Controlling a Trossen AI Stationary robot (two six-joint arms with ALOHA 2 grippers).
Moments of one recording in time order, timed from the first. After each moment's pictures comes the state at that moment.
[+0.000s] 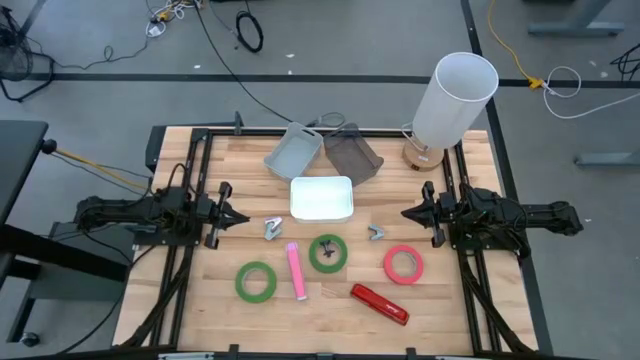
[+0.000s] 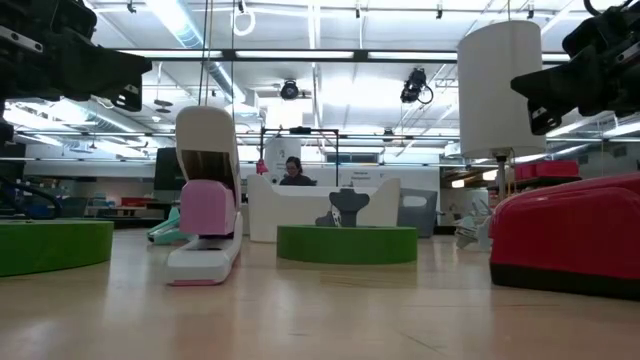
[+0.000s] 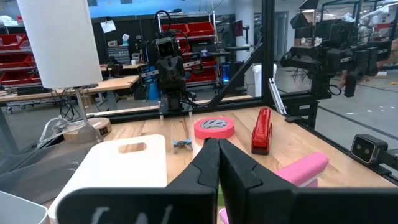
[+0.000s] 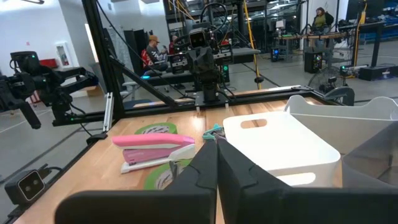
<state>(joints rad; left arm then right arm) -0.02 0.01 0.01 0.06 0.10 0.06 0.01 0.01 0.02 0.01 -0.04 0.12</state>
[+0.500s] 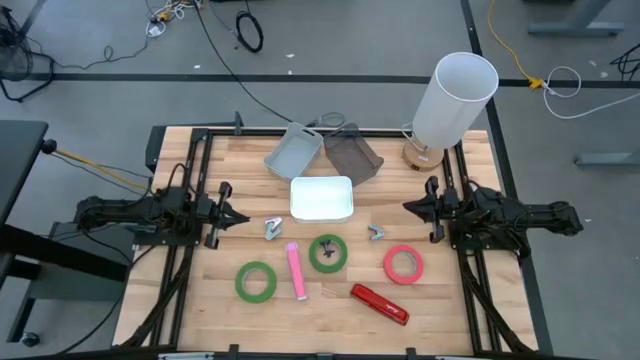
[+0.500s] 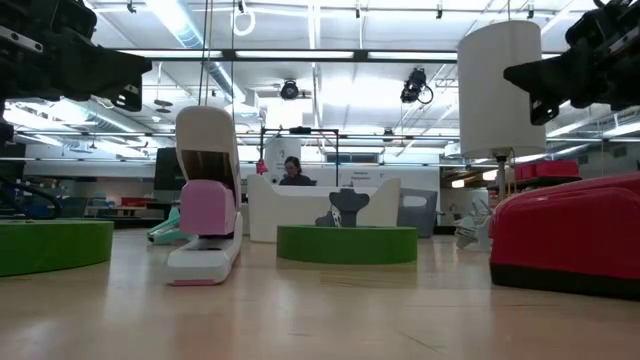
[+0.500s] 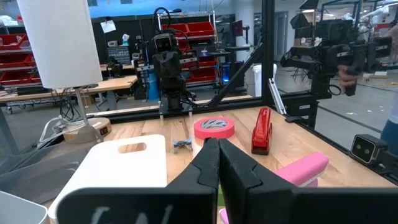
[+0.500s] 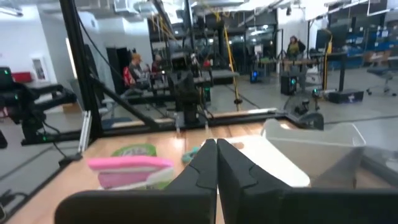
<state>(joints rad) -0.02 0.01 0.01 0.06 0.10 0.06 0.01 0.01 0.02 0.10 0.05 0.07</state>
